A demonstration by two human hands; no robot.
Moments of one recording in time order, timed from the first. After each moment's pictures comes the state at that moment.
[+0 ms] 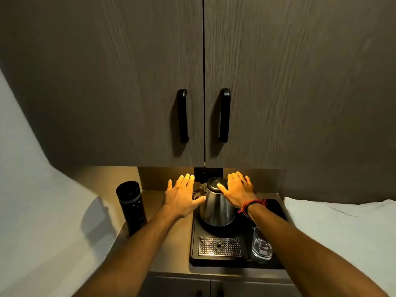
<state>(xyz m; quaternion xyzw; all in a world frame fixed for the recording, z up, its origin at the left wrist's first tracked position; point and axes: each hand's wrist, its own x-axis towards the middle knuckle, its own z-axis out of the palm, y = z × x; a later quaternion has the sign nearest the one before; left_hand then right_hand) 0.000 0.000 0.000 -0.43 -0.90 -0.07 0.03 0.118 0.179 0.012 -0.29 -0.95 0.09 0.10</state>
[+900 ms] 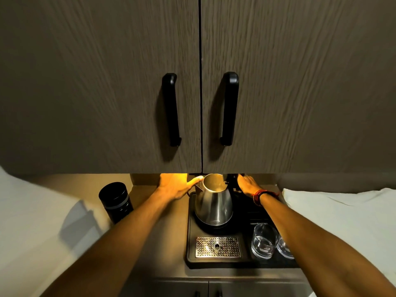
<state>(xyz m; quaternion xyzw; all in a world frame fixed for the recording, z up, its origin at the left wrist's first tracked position) -0.060 0.045 0.008 -0.40 -0.91 -0.08 0.02 0.097 0.243 -0.003 -0.40 -0.80 0.43 0.09</state>
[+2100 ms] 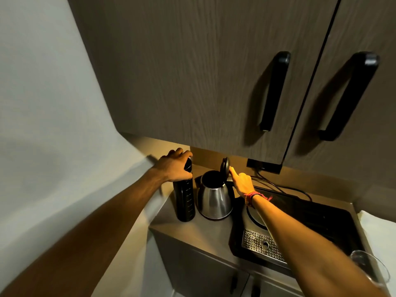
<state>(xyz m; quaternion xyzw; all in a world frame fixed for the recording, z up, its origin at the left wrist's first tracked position) -0.121 -0.134 0.031 -0.32 -0.95 -0.04 -0.05 -0.039 0.114 -0.063 -0.23 -0.90 0.37 0.02</state>
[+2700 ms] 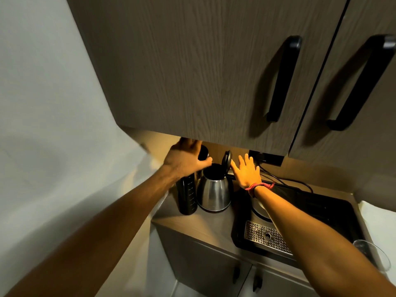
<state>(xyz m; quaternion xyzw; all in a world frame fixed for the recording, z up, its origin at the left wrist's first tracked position) -0.092 -0.111 0.033 -0.37 -0.90 -0.08 0.20 -0.033 0.115 -0.059 -0.21 -0.95 0.24 0.00</state>
